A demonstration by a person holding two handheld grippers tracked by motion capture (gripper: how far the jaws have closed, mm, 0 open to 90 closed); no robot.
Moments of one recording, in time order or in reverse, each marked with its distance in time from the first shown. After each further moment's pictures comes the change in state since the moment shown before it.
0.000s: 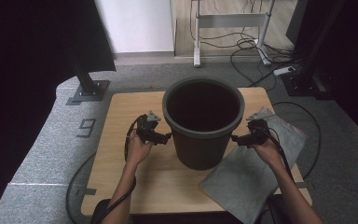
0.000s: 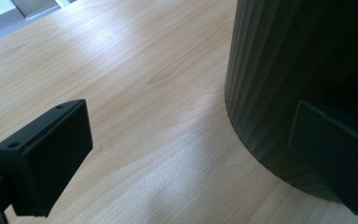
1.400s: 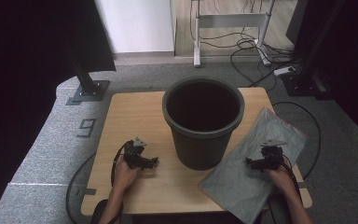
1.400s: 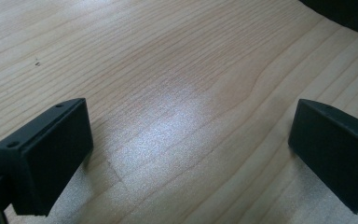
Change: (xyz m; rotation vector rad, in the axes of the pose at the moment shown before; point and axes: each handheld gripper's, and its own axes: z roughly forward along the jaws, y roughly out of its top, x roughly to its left) left arm 0.002 -0.107 0.001 0.124 -0.004 -0.096; right arm -0.016 -0.112 0.001 0.075 -0.107 0.076
